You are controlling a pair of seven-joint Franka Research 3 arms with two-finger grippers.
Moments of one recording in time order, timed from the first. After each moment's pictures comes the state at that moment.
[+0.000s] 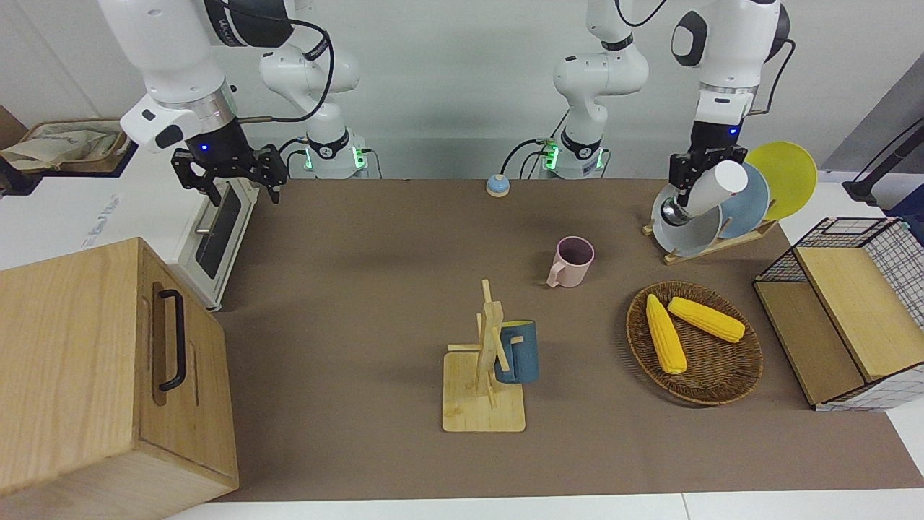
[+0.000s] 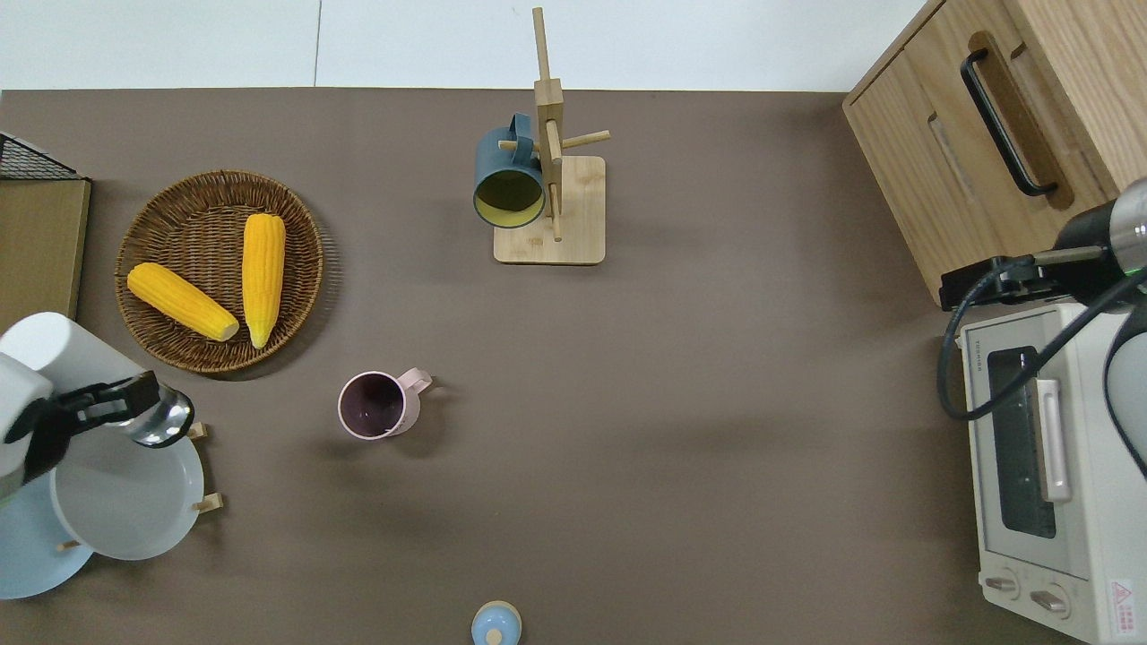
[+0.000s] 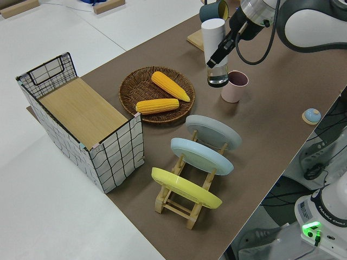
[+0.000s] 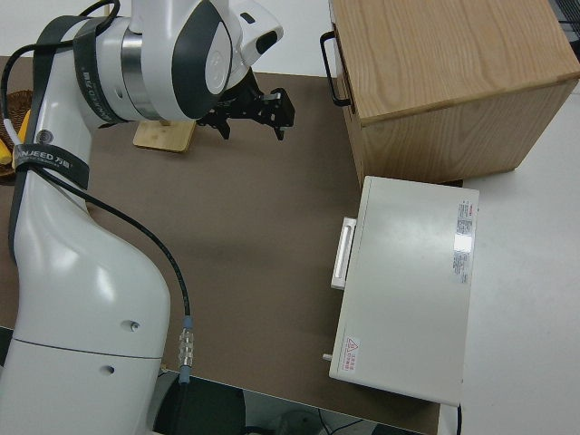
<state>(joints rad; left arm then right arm) 0.02 -0.40 0.04 -2.24 0.06 2.22 -0.14 0.02 0.08 0.01 -1.46 -0.02 1.54 -0.02</state>
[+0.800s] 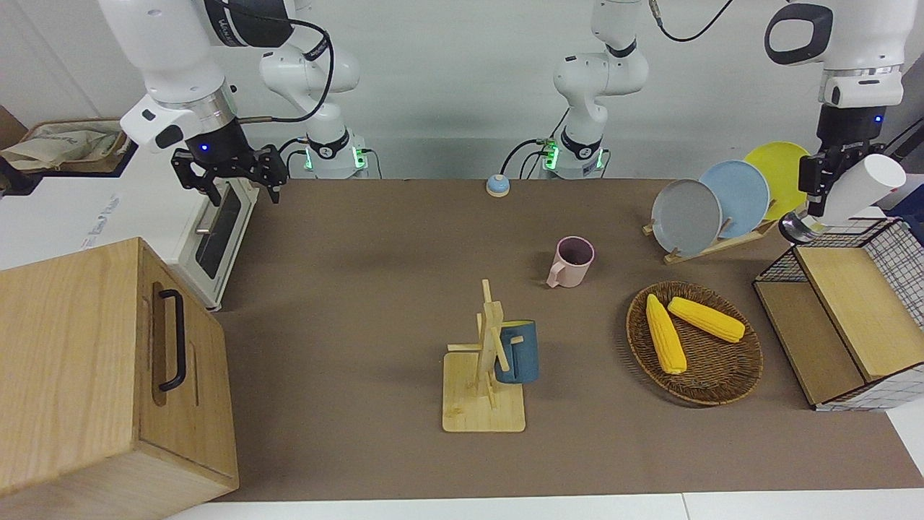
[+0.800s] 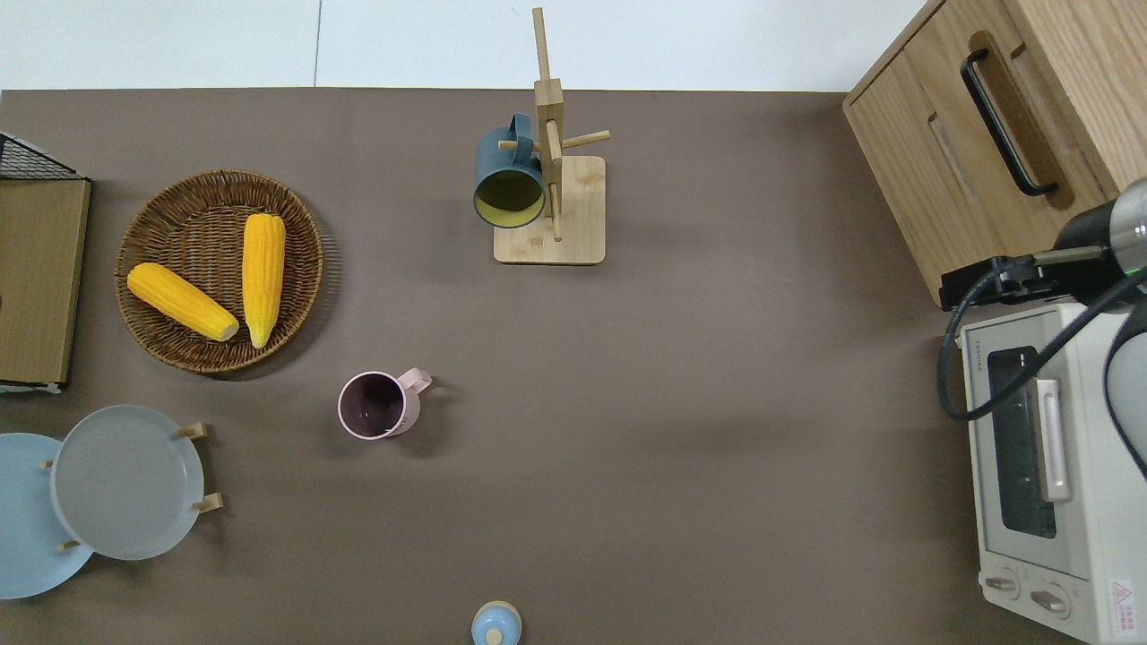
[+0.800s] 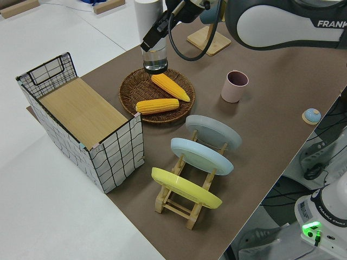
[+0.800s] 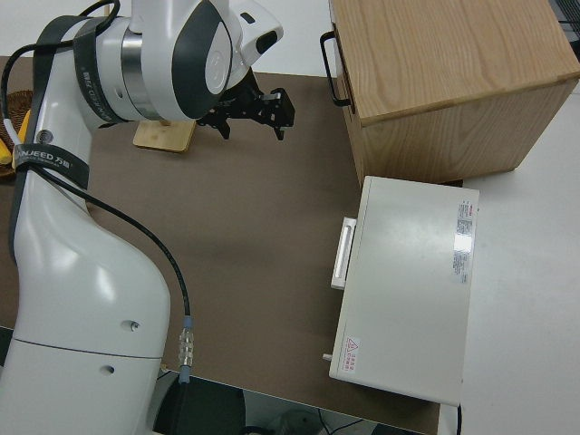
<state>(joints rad) 0.02 -0.13 0.28 -1.88 -0.03 2.32 0.09 0.02 0.08 0.01 -1.46 -0.02 1.54 -0.02</state>
